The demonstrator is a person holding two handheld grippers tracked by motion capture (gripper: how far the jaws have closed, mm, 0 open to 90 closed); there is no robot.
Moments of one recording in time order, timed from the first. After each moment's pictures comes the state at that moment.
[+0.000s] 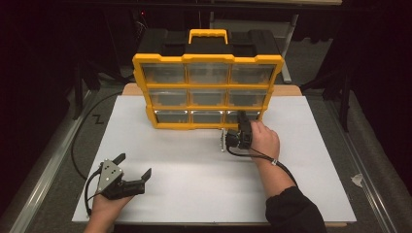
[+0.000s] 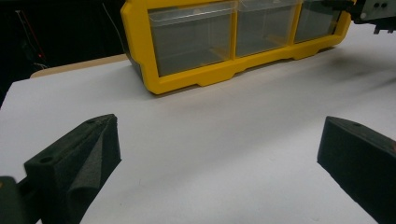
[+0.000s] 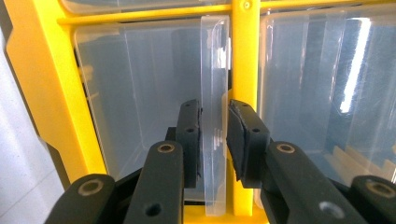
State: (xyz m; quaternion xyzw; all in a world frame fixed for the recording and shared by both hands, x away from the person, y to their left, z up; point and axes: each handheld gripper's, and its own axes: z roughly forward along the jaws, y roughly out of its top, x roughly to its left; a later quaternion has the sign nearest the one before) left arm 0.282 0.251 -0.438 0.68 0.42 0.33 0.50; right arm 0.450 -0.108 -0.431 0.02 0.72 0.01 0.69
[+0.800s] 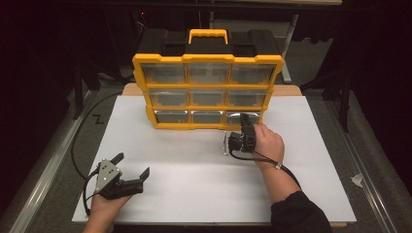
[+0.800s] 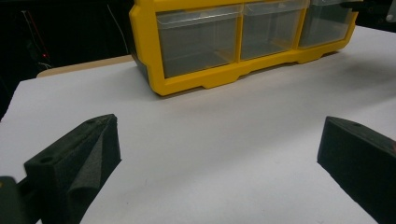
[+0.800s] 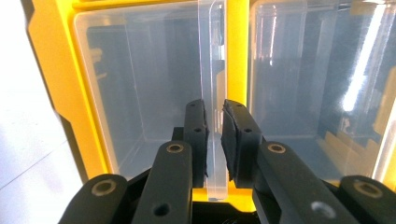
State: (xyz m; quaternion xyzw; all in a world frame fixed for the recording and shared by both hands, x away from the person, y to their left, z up) left arm 0.281 0.255 -0.437 0.67 0.42 0.34 0.50; right arm 0.434 -0.116 -0.424 0.02 0.73 0.01 0.68
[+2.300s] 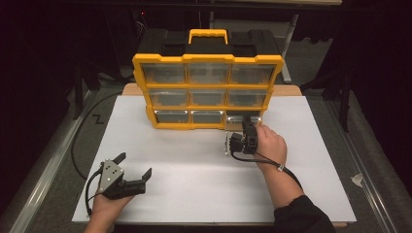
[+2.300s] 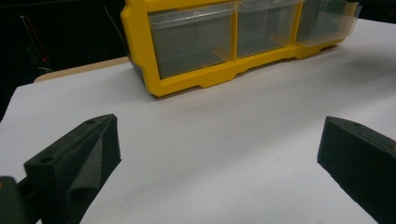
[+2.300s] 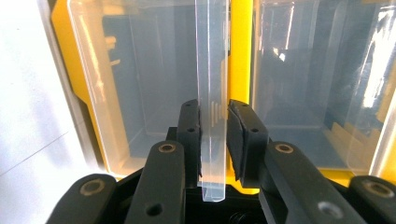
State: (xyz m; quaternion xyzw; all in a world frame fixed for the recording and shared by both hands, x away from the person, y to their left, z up) left arm 0.282 0.249 -0.437 0.68 0.41 0.34 0.50; right arm 0.425 -0.118 -0.415 0.02 0.76 -0.01 0.65
